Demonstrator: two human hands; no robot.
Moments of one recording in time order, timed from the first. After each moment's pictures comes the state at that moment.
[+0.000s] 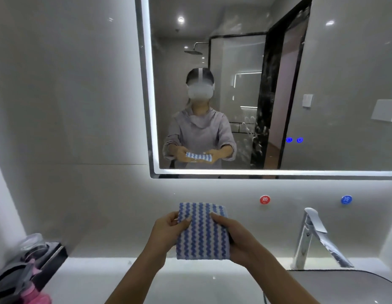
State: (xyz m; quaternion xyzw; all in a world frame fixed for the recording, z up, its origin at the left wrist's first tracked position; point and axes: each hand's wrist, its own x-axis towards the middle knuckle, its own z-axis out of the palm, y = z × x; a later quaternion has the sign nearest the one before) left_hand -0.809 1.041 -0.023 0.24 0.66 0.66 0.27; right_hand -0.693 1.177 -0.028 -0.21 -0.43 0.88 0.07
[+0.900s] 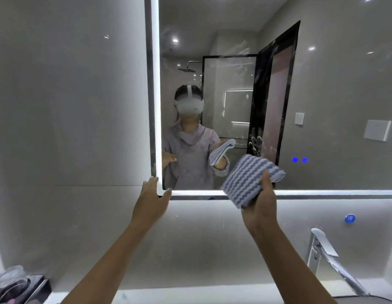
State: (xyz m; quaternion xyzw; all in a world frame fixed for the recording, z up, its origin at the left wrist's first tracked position) left_hand -0.921 1.062 0.049 0.35 0.82 0.45 -0.06; right_hand -0.734 1.194 0.078 -0.12 -0.32 0.79 0.52
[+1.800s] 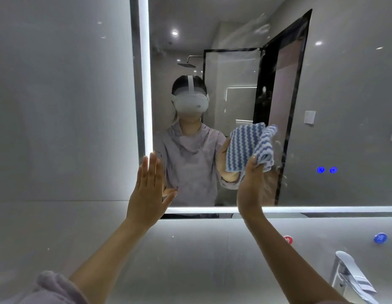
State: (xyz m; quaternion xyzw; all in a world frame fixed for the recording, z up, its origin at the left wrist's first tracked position) left_hand -1.018 1.145 0.039 0.45 0.79 0.18 -0.38; right_hand -0.839 1.280 0.084 -0.10 -0.59 0.47 0.65
